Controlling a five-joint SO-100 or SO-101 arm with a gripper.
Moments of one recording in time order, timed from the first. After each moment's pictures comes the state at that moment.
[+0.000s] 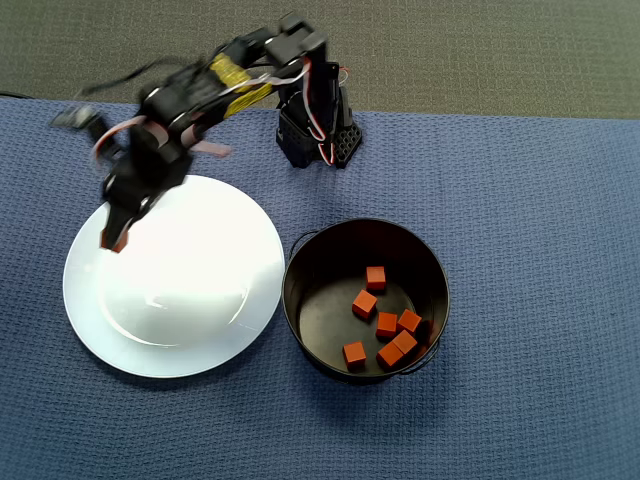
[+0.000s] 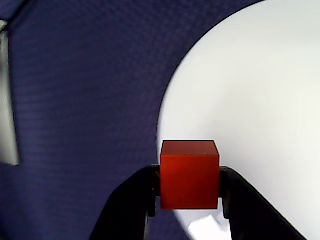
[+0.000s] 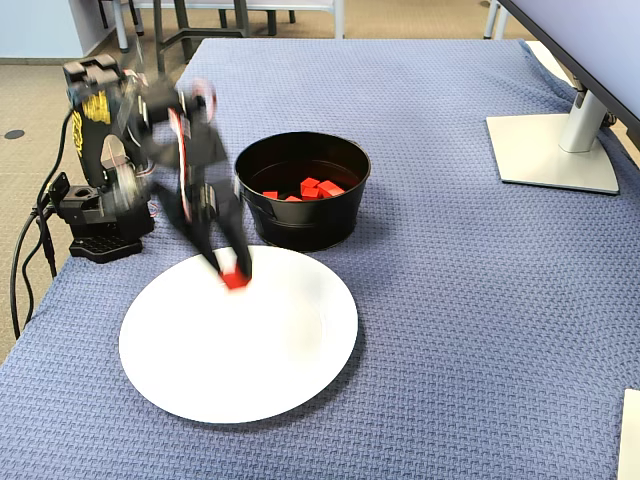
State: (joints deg) arm 42.9 90.0 74.4 62.8 -23.0
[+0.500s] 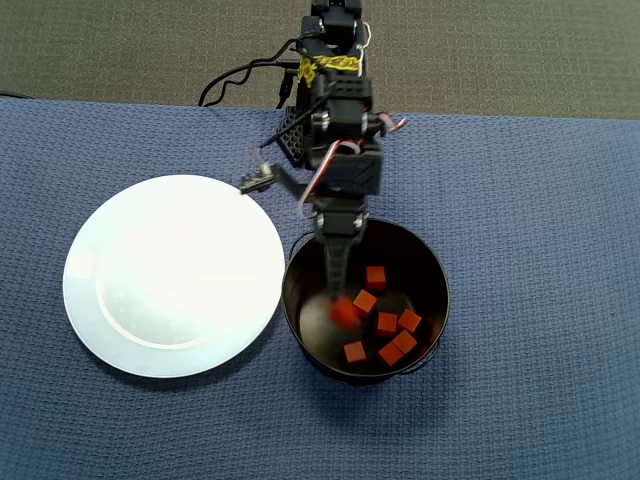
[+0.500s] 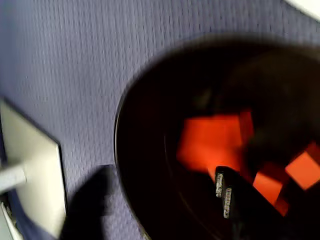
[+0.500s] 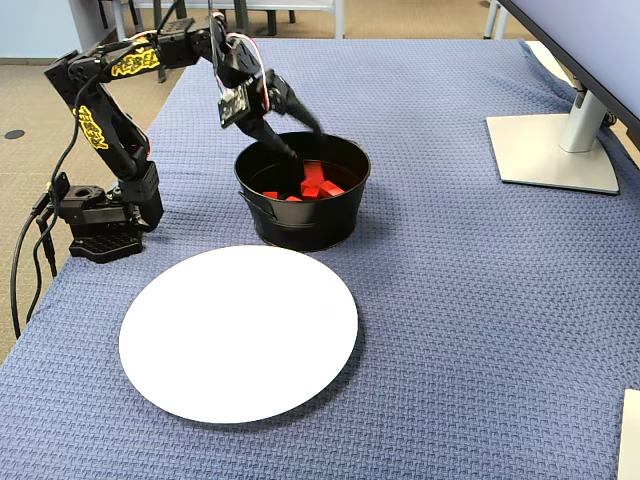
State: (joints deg) arm -2.8 113.9 101.0 59.7 -3.2
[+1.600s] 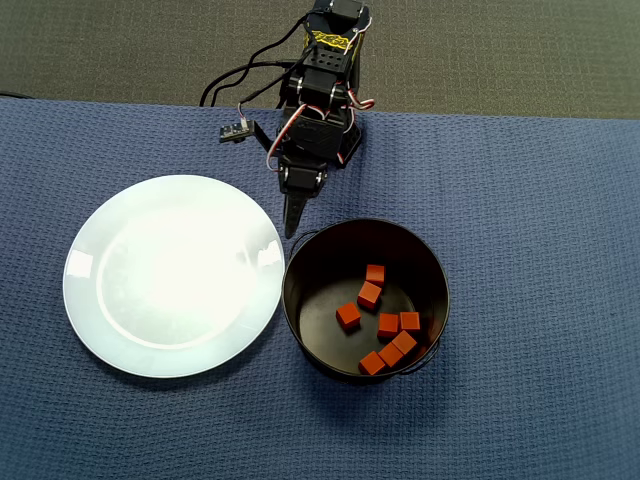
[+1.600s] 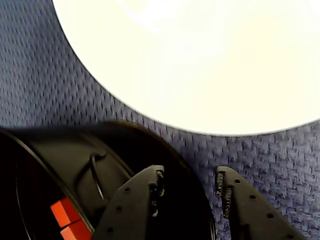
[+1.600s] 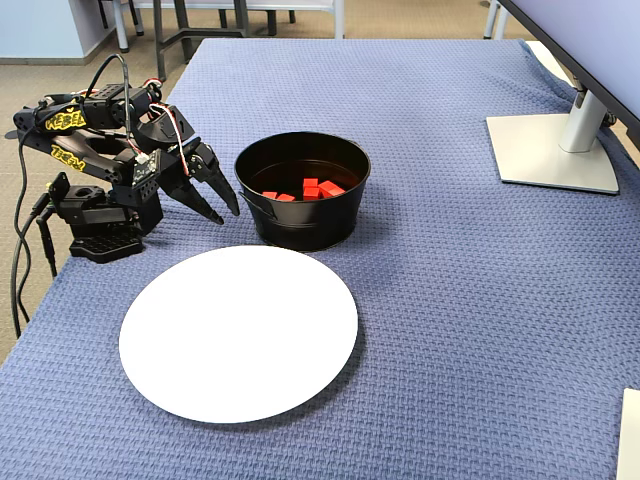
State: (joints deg) arm 12.3 166.5 156.9 58.4 -17.8
